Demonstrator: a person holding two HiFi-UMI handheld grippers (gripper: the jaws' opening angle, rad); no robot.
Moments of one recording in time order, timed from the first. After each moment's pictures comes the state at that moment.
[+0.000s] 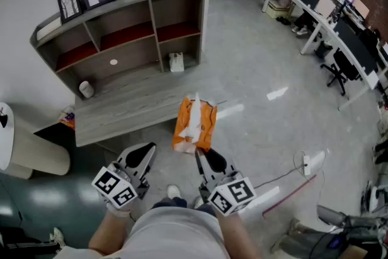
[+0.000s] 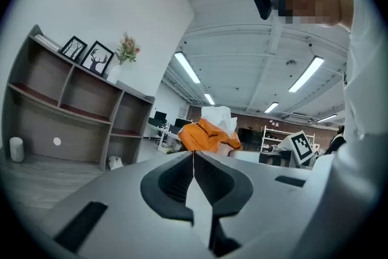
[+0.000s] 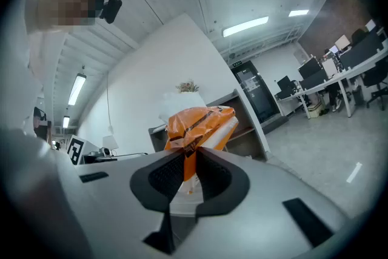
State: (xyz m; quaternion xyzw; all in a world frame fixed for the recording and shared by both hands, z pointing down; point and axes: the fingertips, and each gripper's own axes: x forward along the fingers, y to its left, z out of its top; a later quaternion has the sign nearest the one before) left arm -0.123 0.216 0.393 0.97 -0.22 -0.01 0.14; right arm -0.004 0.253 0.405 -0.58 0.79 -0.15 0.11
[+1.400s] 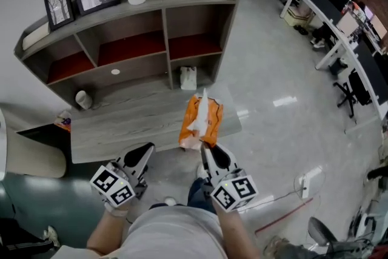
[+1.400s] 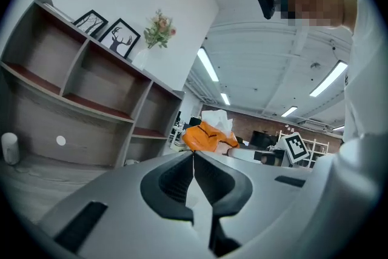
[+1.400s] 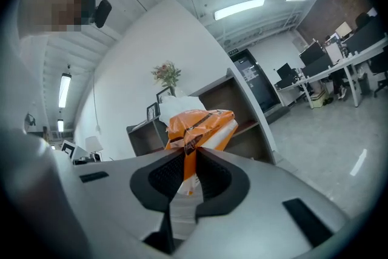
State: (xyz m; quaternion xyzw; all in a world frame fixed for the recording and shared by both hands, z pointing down) left arm -0.115 -0.002 0.440 0.95 -0.27 -0.01 0.18; right arm 0.035 0.017 0.451 -0.57 0.79 -0.19 0.11
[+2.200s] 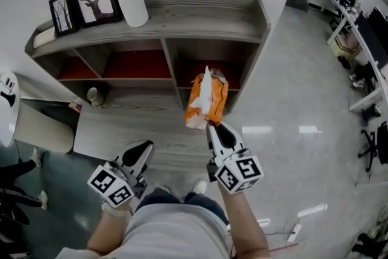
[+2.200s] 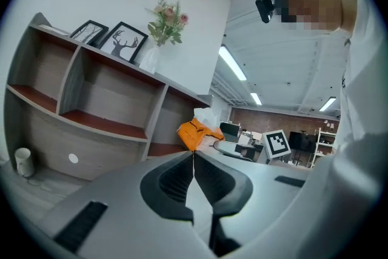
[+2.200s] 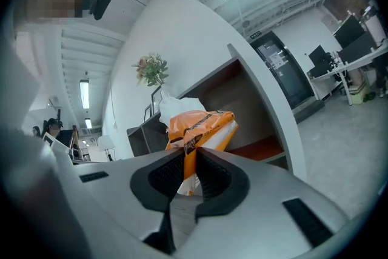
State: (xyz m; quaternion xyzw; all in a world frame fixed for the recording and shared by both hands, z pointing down) left arm -0.030 -0.144 0.419 0.89 -0.41 -0.01 0.17; right arm 0.126 -0.223 0.436 -0.45 0.87 -0.18 0.09
